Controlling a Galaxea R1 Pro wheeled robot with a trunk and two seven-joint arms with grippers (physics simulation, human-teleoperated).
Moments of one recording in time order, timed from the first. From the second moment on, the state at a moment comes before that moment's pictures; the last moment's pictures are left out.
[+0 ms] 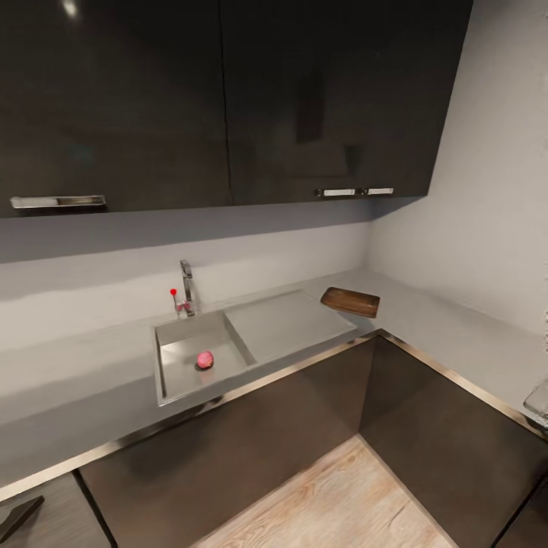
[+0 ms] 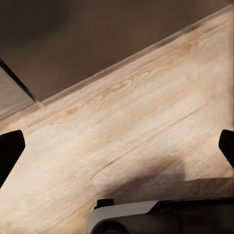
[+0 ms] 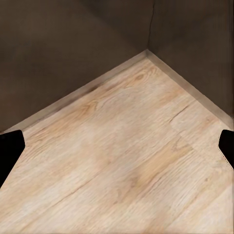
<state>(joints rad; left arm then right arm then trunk) 0.42 0.03 -0.03 -1.05 0.01 -0.18 -0.02 0.00 0.04 -0.10 -0.59 -0.01 -0.39 -0.03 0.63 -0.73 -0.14</state>
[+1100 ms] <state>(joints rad) 0.42 0.03 -0.03 -0.96 0.01 -0.18 -0.02 -0.71 0.08 -0.05 -1.15 -0.01 0.59 -0.25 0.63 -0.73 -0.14</state>
